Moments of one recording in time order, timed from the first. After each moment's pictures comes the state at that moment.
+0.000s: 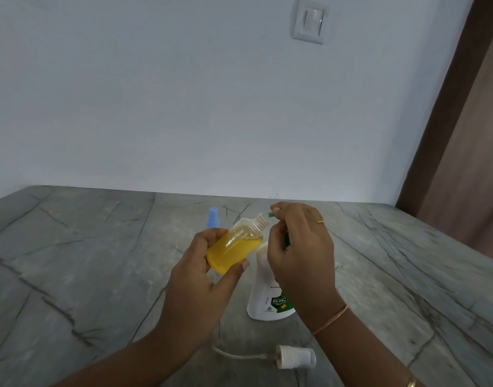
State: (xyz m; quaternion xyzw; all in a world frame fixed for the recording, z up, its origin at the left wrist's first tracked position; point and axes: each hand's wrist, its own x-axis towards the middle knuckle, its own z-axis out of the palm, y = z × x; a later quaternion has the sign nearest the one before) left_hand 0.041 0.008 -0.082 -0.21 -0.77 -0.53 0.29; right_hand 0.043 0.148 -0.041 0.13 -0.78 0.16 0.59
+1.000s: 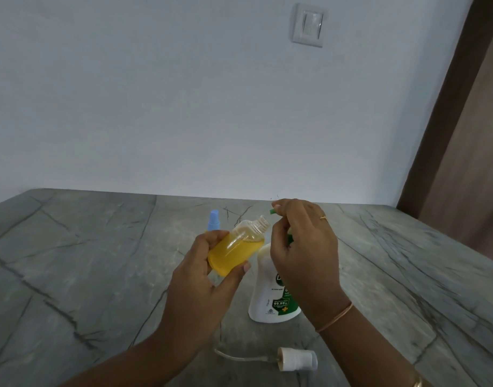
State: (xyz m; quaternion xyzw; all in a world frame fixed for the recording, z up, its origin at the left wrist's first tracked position) left_hand 0.043 0.007 -0.081 -0.21 -0.76 -0.55 0.28; right_hand 0.042 0.151 -0.035 0.13 -0.78 0.16 0.59
